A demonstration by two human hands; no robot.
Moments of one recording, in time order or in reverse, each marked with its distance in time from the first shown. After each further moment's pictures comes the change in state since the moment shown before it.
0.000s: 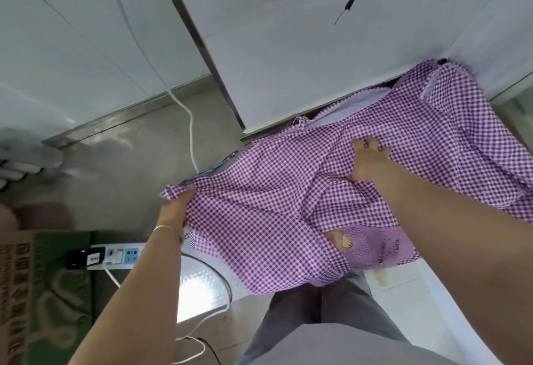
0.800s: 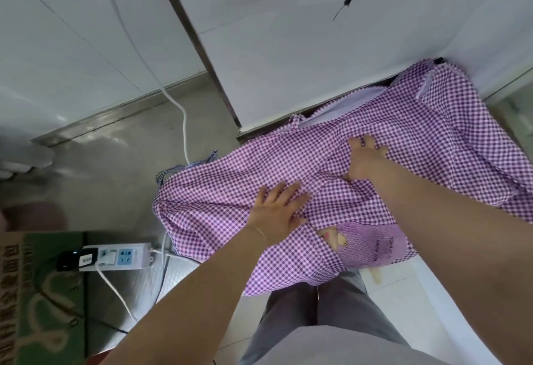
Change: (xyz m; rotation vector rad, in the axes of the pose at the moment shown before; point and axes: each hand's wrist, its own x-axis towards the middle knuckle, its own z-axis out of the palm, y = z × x) left_hand -0.062 -0.060 0.138 1.746 -0.550 1.116; right_hand 0.005 0.000 0.002 0.009 -0.011 0.021
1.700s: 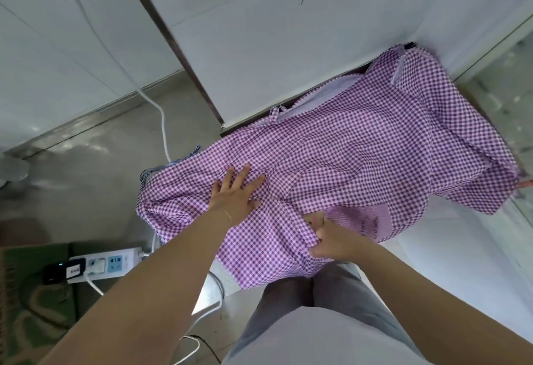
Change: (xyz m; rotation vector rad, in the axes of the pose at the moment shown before) left_hand -0.004 -0.057 -0.006 -0.036 -0.149 -0.237; right_hand -0.149 -0.008 0.117 0.475 -0.400 -0.312
